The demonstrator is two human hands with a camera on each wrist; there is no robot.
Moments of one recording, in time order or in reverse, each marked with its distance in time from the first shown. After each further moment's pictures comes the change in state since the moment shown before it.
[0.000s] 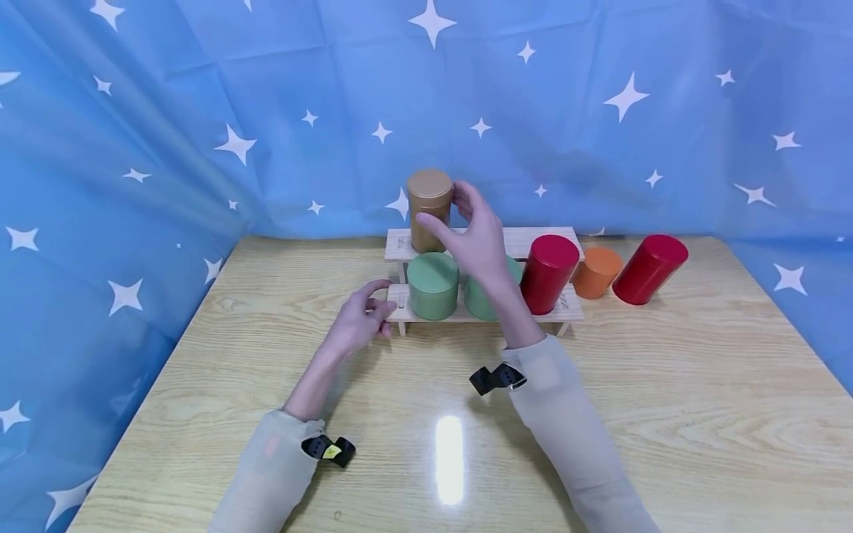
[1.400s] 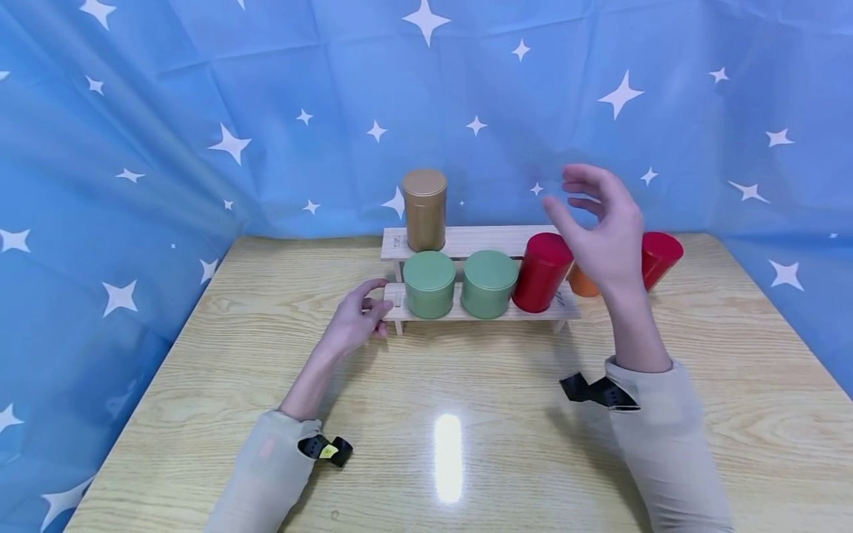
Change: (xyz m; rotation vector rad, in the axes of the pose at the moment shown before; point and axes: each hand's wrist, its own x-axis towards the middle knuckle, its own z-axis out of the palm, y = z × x) left_hand 0.002 -0.004 0.001 -0.055 -0.005 0.009; right_hand -0.031 -0.009 -0.129 -0.058 0.246 -0.185
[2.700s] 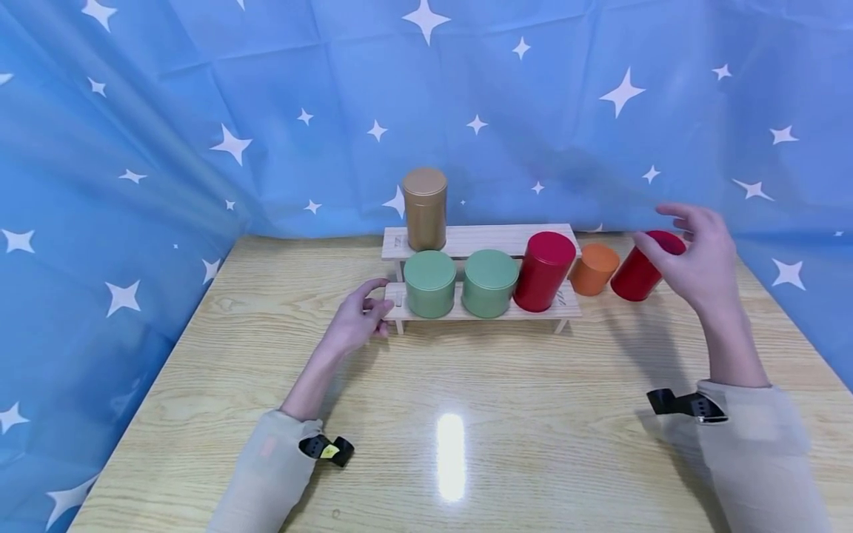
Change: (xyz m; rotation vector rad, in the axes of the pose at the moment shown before) left_hand -0.001 0.000 0.002 0.028 0.009 -0.004; right_hand -0.014 0.088 -0.110 -0.490 -0.116 0.263
